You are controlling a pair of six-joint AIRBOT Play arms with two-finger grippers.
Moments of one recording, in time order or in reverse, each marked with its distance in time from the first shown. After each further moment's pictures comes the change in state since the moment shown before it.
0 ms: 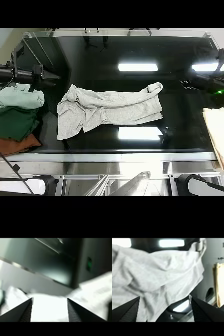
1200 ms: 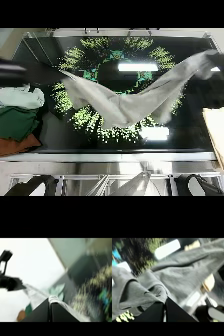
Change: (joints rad) left arm -0.270 0.688 -0.118 -0.064 0.063 -0.097; right arm -0.129 0.583 0.060 0.334 0.444 0.054
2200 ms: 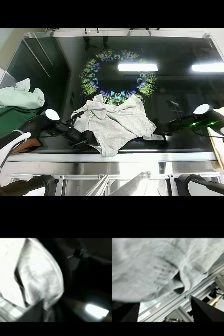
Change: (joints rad) left arm -0.304 -0.472 -0.735 0.160 0.211 -0.057; right arm 0.396 -0.589 -0.418 -0.953 -0.298 0.163
